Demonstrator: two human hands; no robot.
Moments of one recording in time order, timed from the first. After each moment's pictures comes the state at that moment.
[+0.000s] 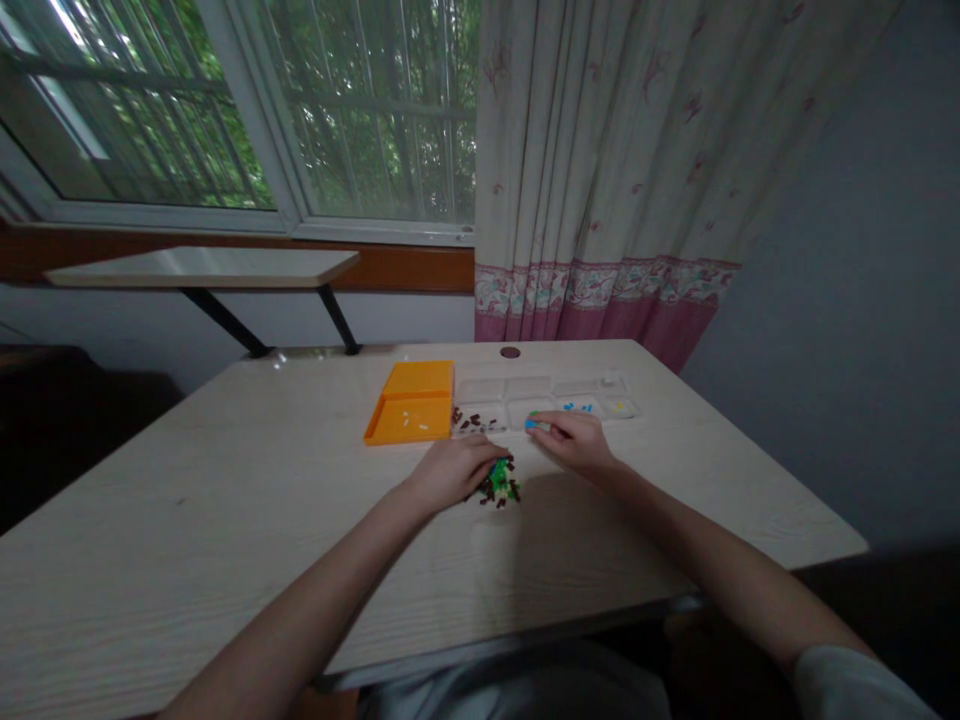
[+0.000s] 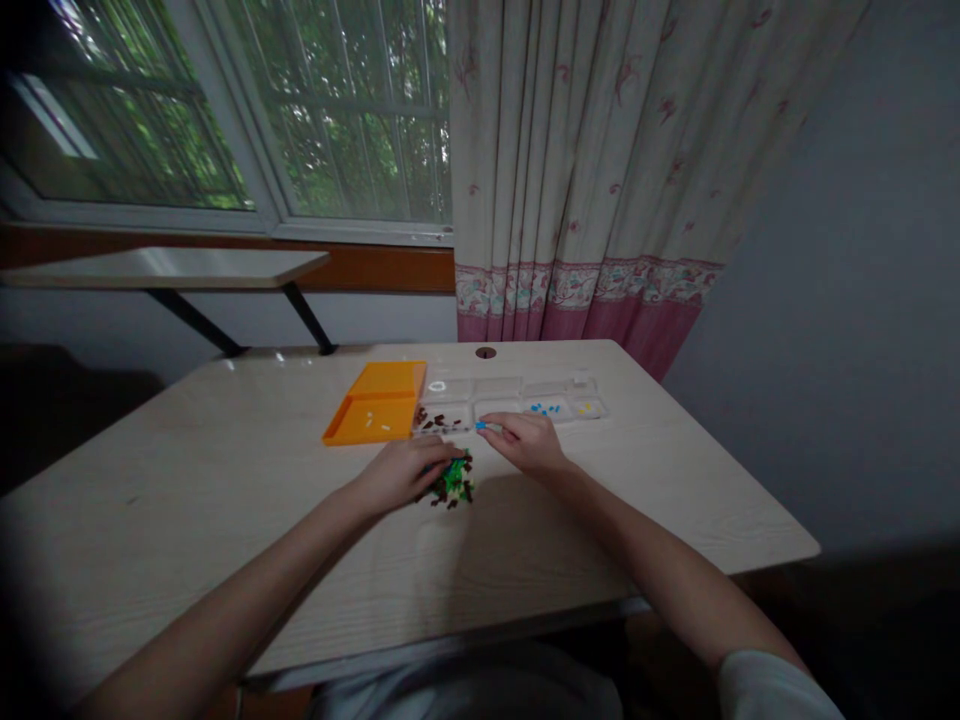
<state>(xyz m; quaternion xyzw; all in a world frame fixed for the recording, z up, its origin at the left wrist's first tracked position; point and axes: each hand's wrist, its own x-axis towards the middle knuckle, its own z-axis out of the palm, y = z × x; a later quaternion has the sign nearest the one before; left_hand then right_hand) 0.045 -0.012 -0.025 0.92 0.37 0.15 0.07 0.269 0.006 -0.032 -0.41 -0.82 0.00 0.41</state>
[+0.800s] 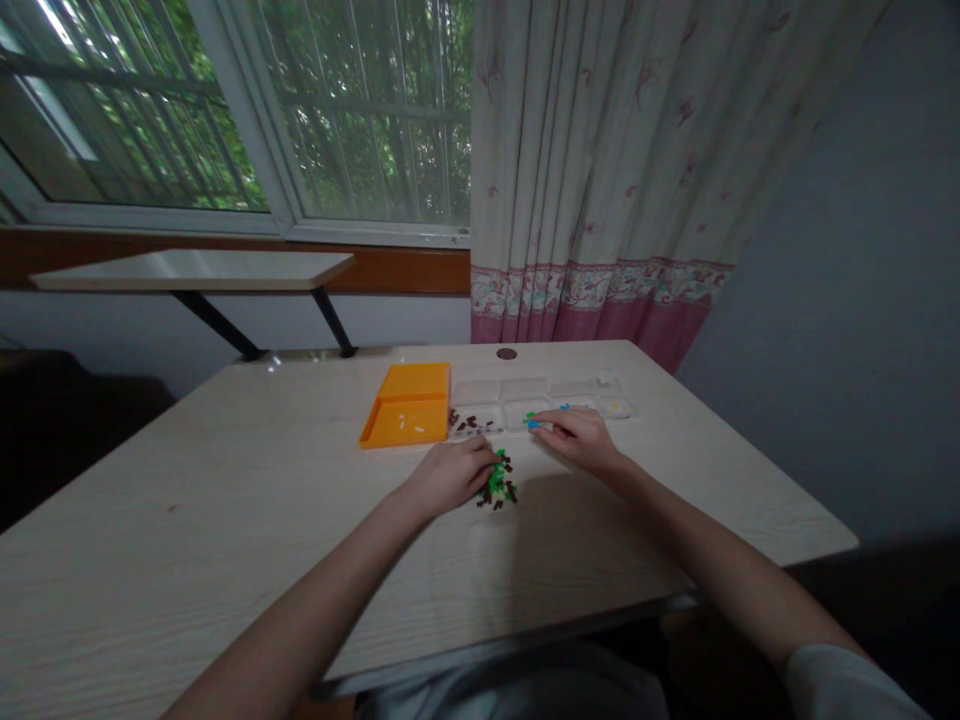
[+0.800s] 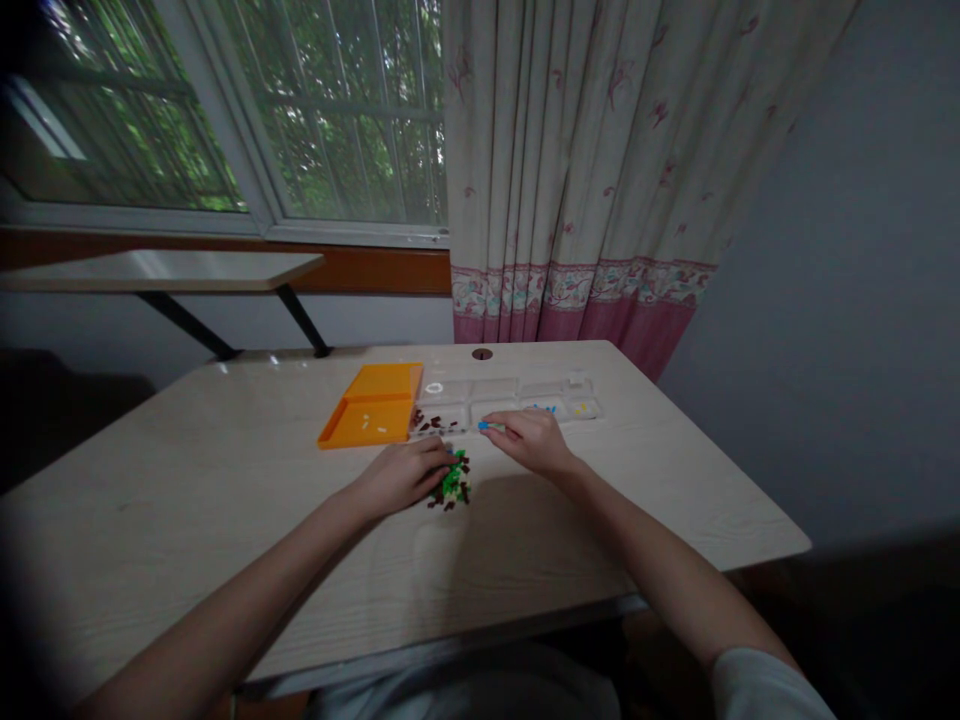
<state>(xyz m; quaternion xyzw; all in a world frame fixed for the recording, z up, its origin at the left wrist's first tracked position) 0.047 -0.013 -0.027 0.92 0.37 0.09 0.00 0.280 0.006 -0.021 -0.40 -0.83 -0.02 0.38</state>
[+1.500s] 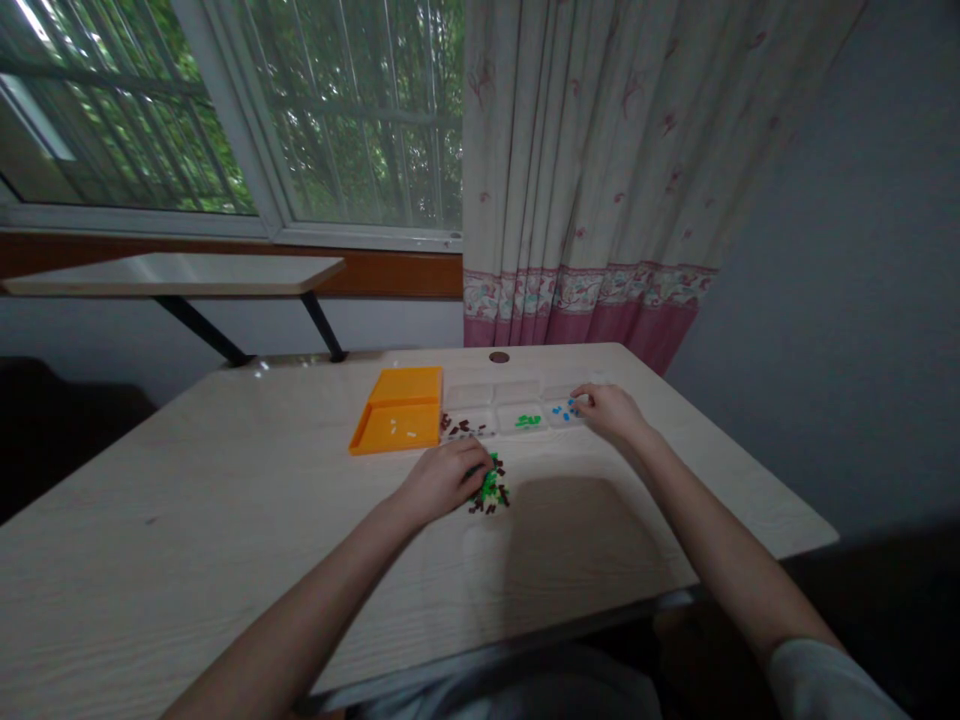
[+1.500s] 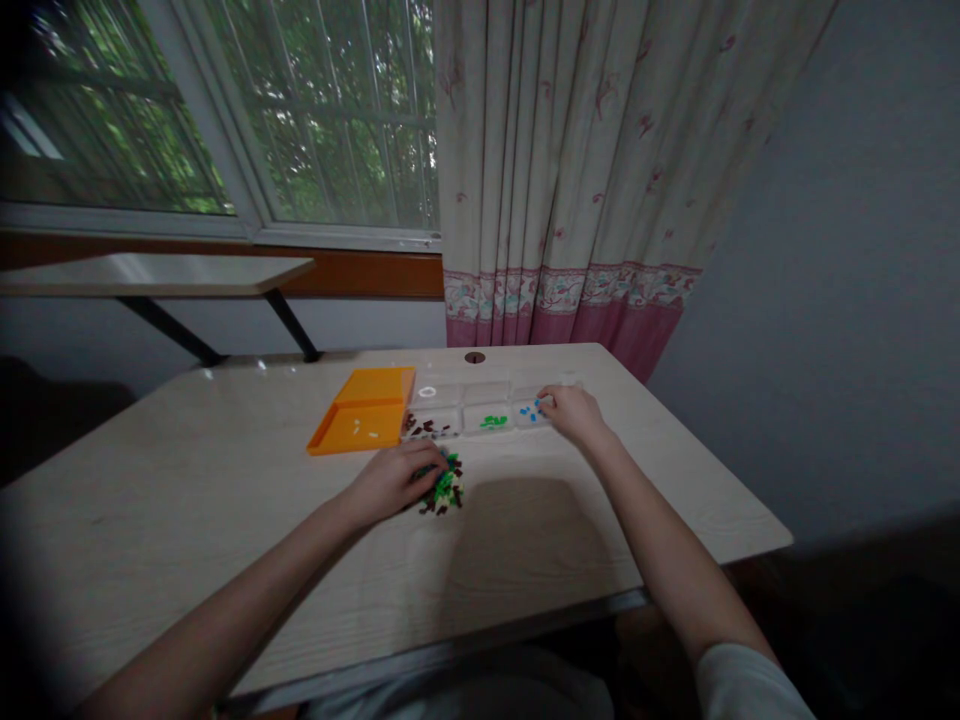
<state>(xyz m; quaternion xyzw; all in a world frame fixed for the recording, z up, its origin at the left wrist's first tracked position) 0.050 -0.013 -0.024 0.91 0.35 0.21 0.12 0.357 0.057 -0.016 -0.64 -0.75 -0.04 0.16</state>
